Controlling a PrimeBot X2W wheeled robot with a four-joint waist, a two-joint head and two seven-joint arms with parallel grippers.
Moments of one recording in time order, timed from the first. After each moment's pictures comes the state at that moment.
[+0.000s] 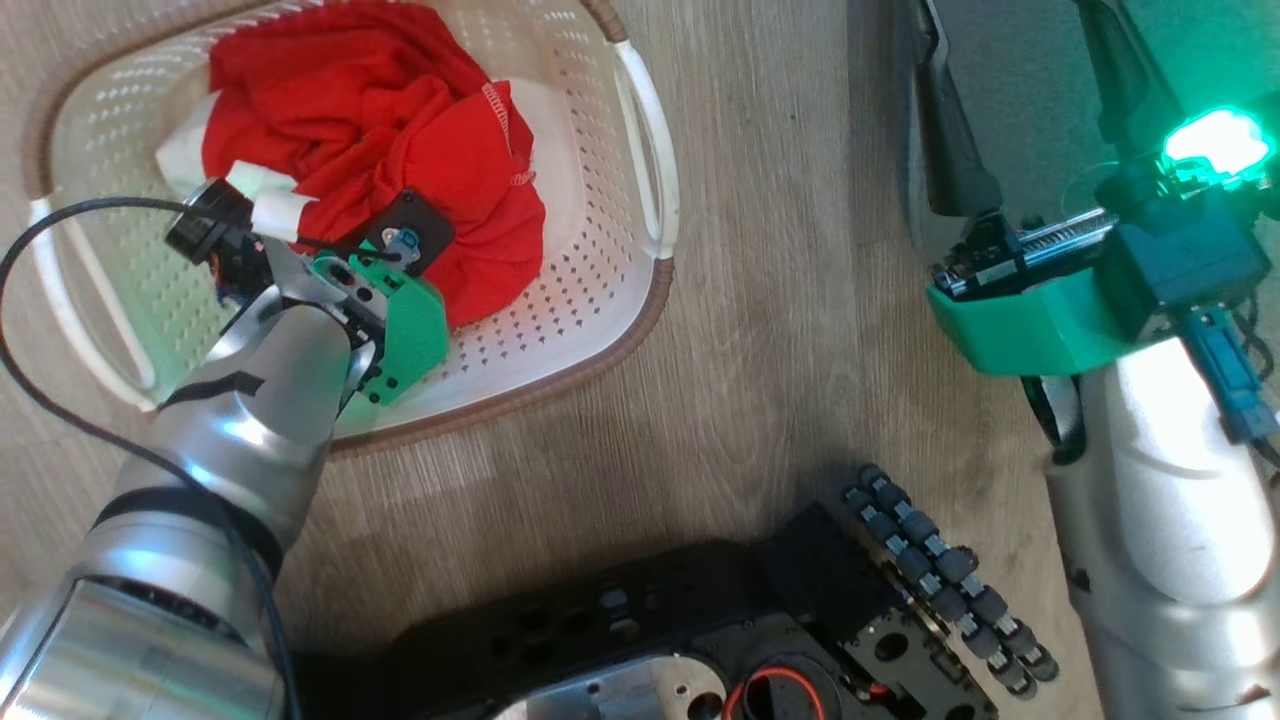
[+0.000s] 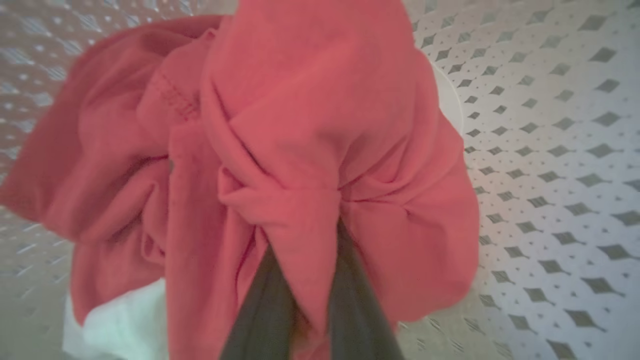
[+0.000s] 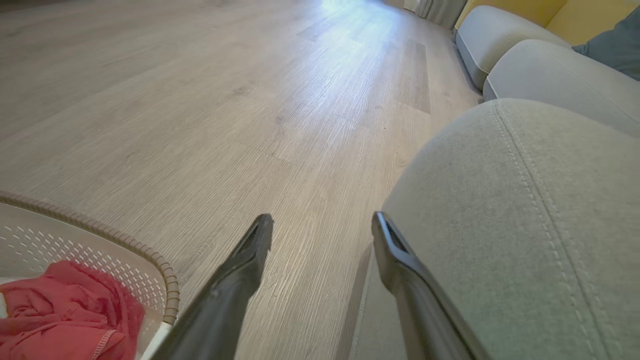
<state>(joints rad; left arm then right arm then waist) -1.02 0.10 -0.65 1.28 0.07 -0.04 -0.26 -0.53 -0.06 0.14 -0.08 -0.16 0.13 -0.26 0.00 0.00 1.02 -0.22</state>
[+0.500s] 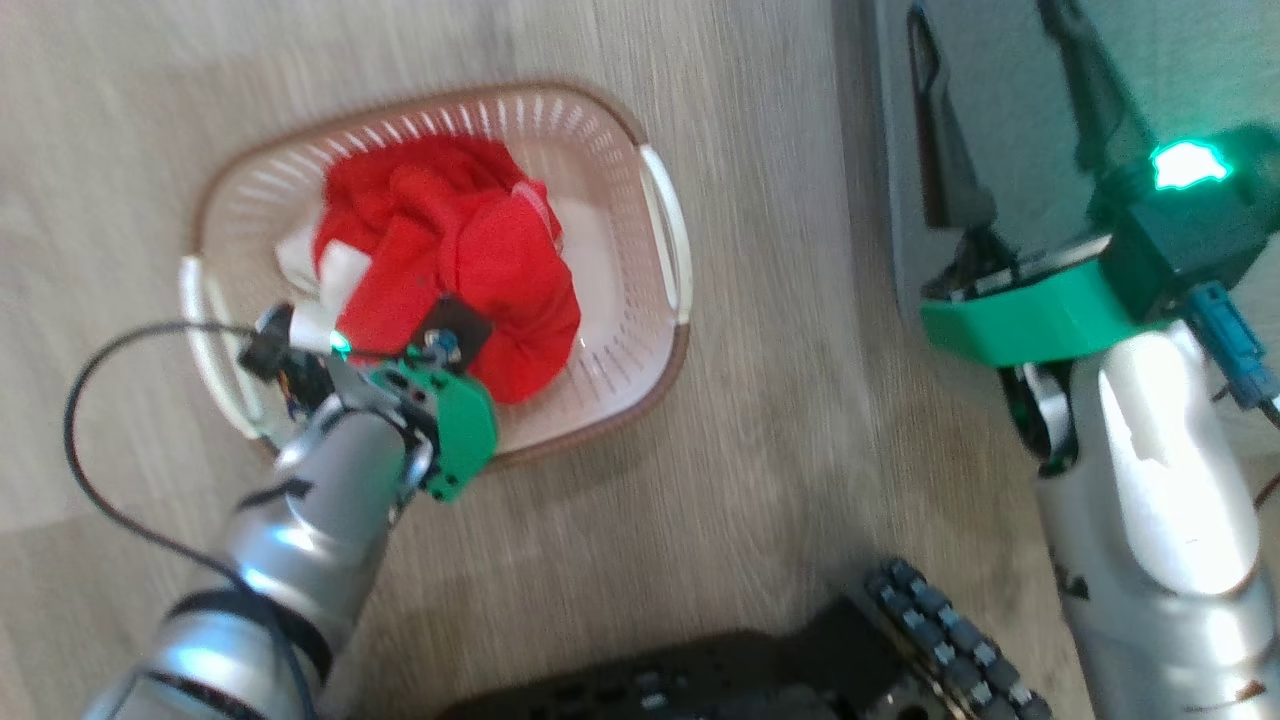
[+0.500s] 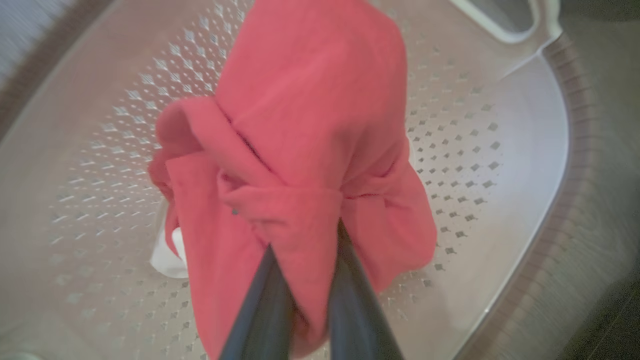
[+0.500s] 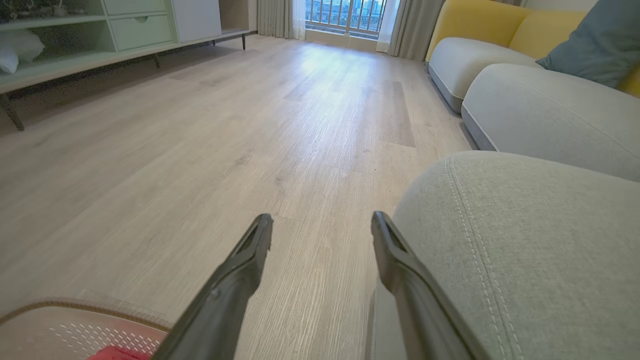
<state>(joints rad) -0.83 0.06 -0.64 1.18 -0.04 -0.01 -0.26 -0.51 -0.06 0.13 0.03 -0.01 0.13 -0.26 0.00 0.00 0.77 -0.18</state>
